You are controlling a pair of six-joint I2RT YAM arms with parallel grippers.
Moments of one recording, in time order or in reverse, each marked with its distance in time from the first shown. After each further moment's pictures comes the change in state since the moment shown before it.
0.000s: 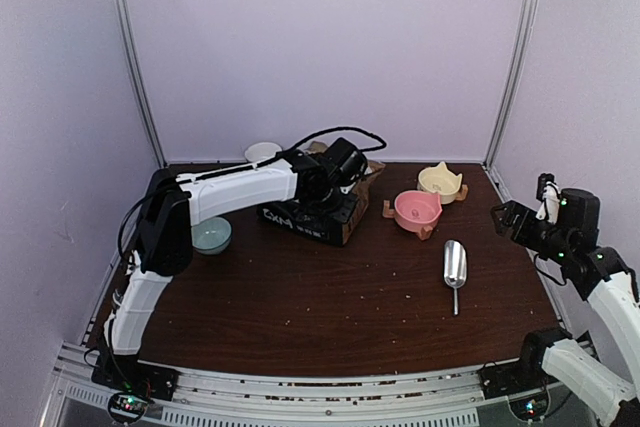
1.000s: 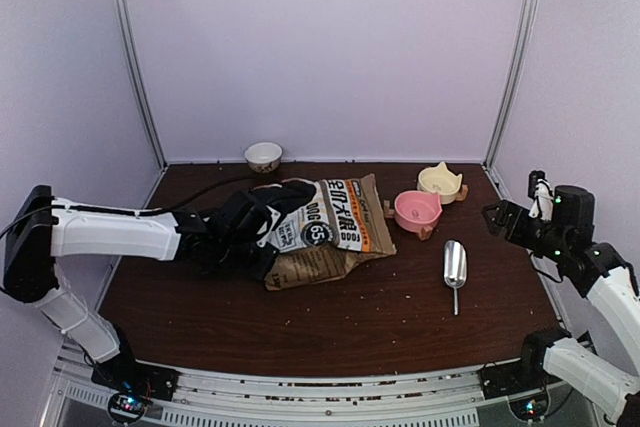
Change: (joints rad) left arm 0.005 -0.781 -1.173 0.418 0.068 0.031; right arm 0.066 0.034 0.013 0.020 -0.011 -0.001
